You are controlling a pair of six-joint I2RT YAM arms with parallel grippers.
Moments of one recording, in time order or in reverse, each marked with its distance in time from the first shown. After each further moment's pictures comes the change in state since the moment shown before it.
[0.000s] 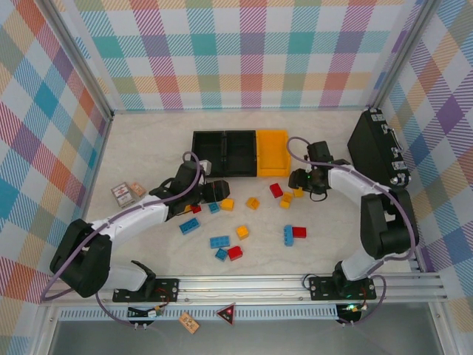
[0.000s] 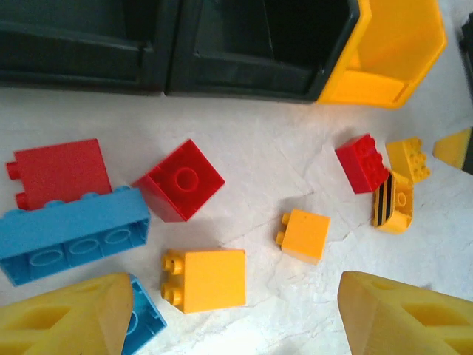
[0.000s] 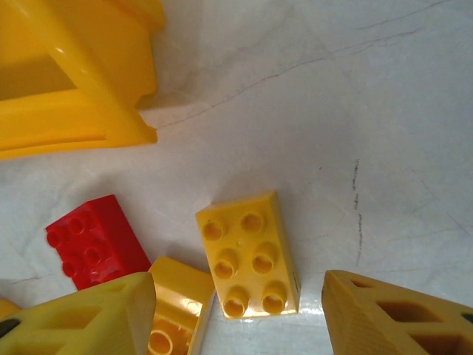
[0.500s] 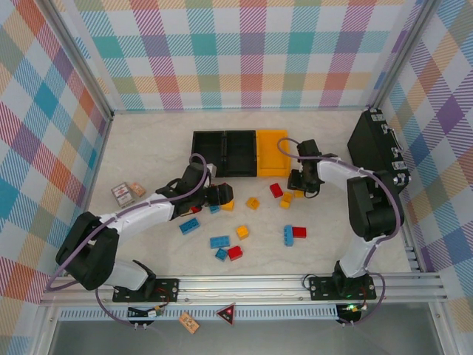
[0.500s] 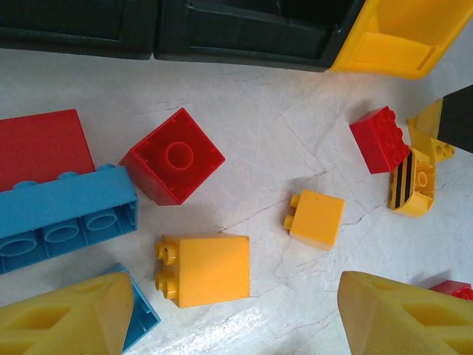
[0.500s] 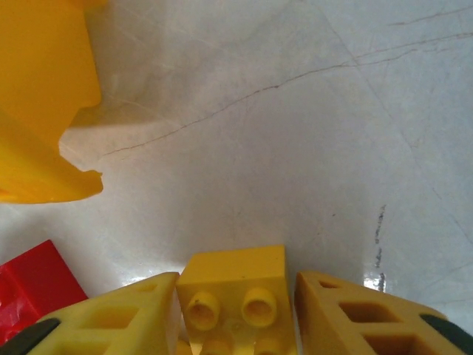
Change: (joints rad) left arm -0.034 0.056 0.008 -0.001 -0.002 0.000; right arm 0.042 0.169 0.103 -0.038 0.071 -0.011
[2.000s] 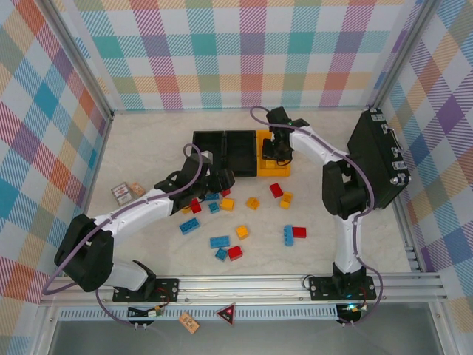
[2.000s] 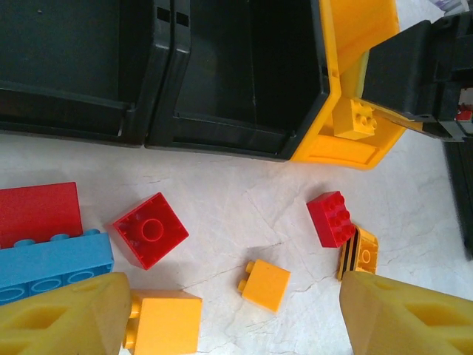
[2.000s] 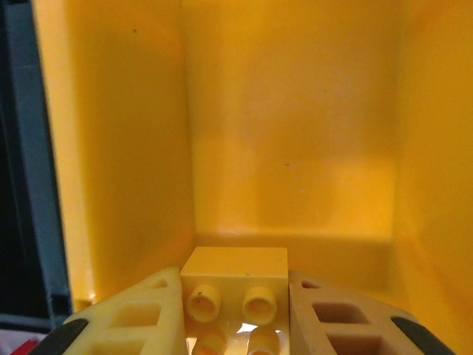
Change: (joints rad) left arm -0.007 -0.022 0.096 -0.008 -0.103 -0.138; right arm 0.135 0.332 0.675 -0.269 -0.011 0.083
